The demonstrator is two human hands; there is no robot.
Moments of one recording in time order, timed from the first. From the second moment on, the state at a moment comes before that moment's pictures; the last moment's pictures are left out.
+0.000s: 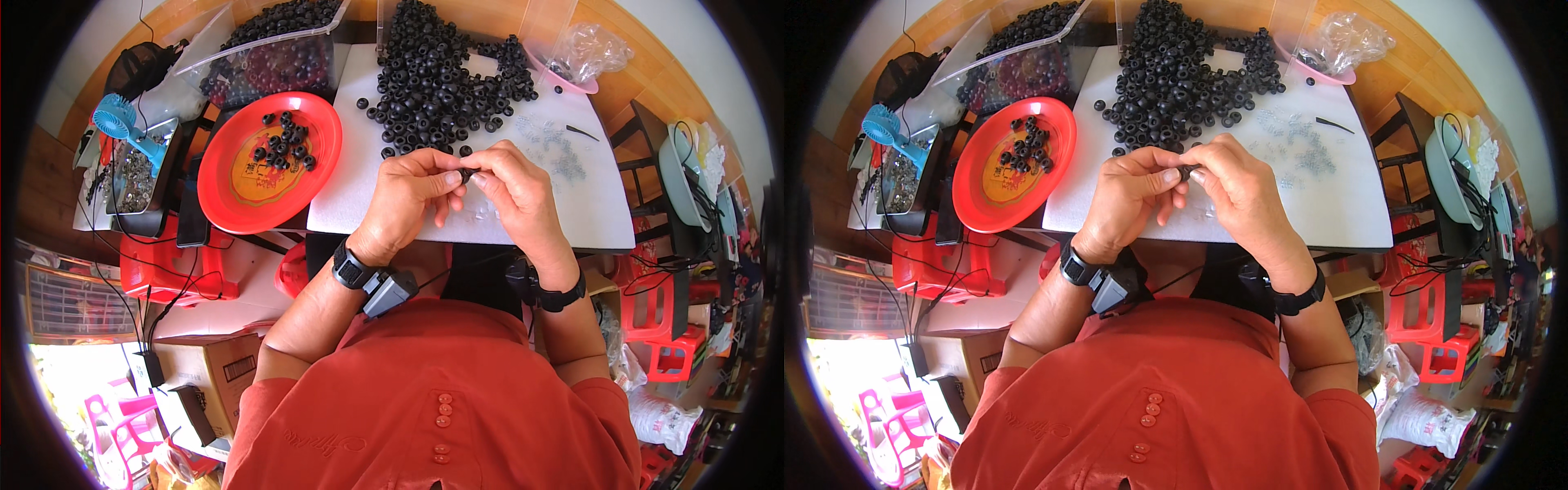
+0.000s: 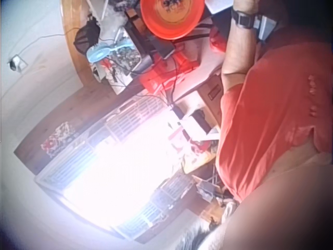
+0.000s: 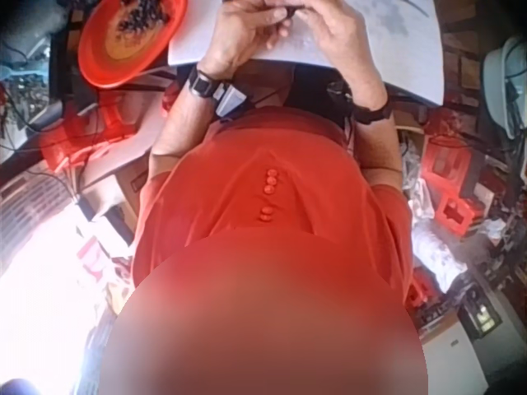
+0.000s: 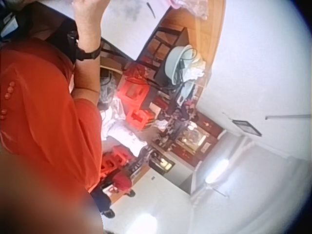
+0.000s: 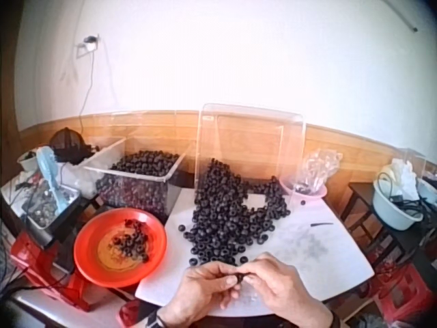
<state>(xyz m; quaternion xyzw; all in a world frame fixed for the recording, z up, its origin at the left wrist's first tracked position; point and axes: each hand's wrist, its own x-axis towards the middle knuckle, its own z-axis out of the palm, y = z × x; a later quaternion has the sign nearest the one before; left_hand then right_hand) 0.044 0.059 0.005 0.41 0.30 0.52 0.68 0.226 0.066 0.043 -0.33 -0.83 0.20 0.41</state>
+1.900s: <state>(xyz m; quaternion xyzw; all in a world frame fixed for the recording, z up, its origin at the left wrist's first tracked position) 0.048 0.058 0.003 0.41 0.32 0.55 0.65 0.216 0.078 0.038 -0.38 -0.76 0.29 0.44</state>
